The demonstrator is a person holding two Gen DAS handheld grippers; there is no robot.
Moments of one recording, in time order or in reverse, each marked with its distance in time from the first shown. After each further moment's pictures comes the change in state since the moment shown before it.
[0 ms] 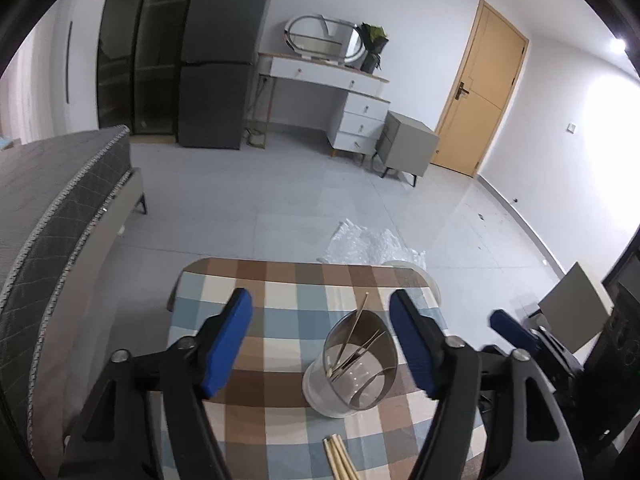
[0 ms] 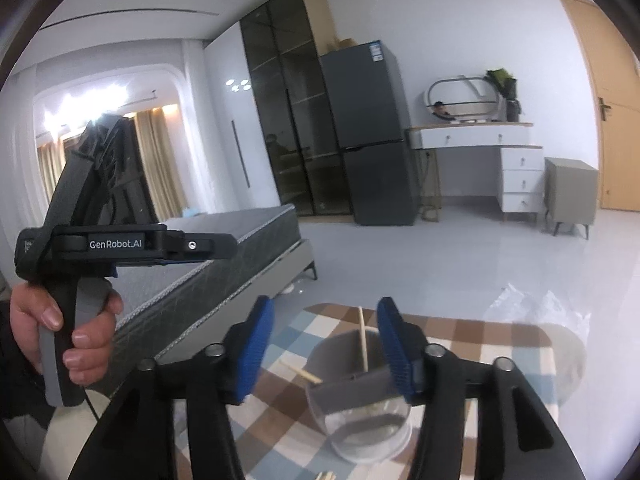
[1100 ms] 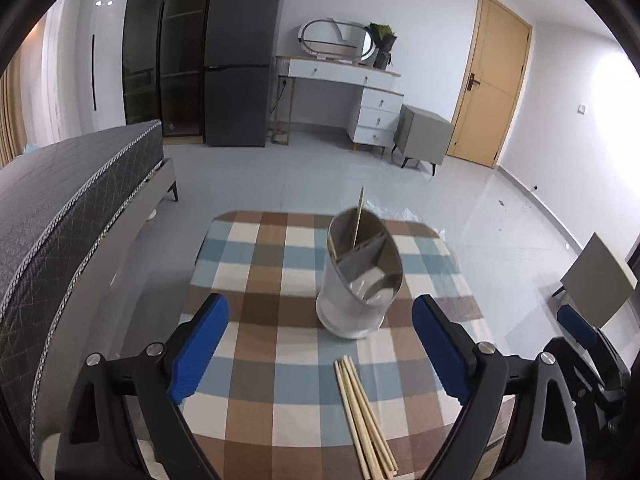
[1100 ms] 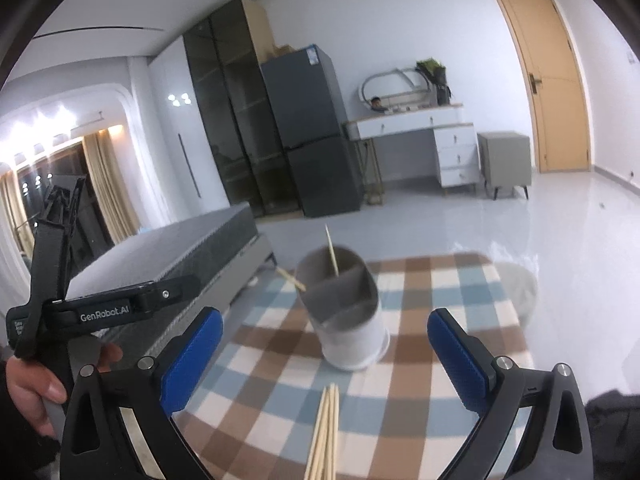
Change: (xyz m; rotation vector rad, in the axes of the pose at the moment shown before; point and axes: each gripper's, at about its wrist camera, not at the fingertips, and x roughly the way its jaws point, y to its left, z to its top) left arm -0.025 -0.011 -0.097 0.026 -0.016 0.108; right arm -0.091 0.035 -0.085 0.142 0.003 -0.197
